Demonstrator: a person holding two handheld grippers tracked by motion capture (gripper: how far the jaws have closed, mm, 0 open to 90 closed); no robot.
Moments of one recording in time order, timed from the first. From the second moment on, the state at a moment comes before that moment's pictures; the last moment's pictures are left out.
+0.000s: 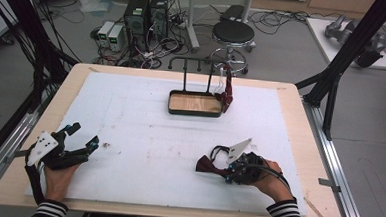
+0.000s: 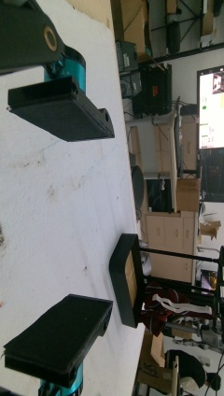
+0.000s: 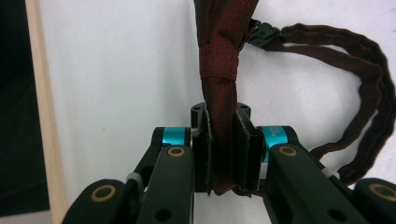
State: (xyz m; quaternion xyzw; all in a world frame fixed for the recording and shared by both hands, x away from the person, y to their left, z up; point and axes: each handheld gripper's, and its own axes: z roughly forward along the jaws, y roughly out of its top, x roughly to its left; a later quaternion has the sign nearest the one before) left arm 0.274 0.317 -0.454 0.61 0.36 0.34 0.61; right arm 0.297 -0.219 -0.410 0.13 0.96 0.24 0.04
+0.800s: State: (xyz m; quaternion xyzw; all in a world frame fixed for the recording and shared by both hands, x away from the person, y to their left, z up) left arm 0.274 0.317 -0.454 0.61 0.36 0.34 0.61; right arm 0.309 -0.223 -0.388 0.21 0.90 0.38 0.10
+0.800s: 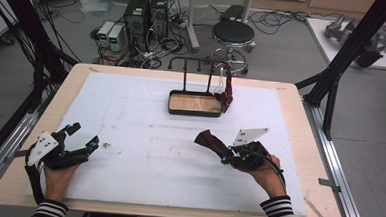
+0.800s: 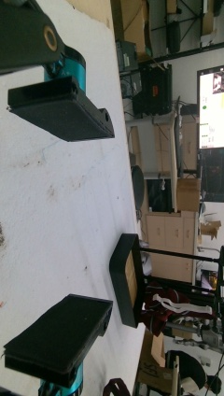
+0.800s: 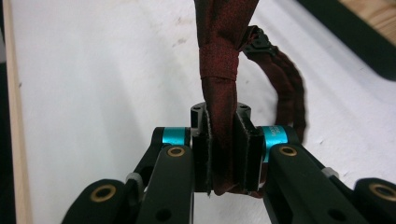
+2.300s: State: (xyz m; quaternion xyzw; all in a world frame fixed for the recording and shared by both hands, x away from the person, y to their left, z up) left arm 0.273 0.318 -0.454 0.61 0.36 0.34 0.62; right arm 0.343 -0.205 -0.332 0.34 0.74 0.54 0.23
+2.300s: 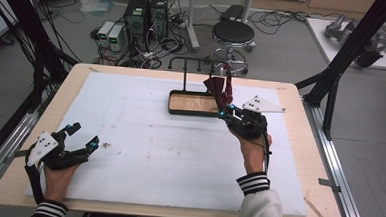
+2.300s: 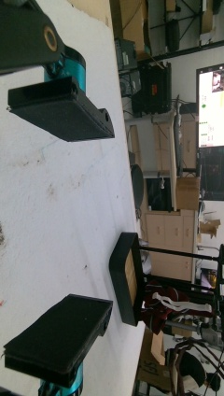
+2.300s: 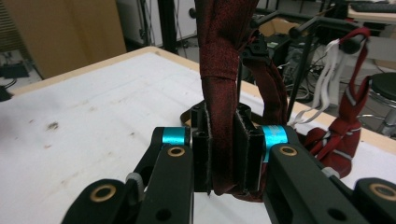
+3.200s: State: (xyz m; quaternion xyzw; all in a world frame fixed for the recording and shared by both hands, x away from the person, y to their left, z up) left arm 0.274 0.318 -0.454 0.61 0.36 0.34 0.62; right arm 0.384 -0.195 -0.303 0.36 0.71 0.54 0.27
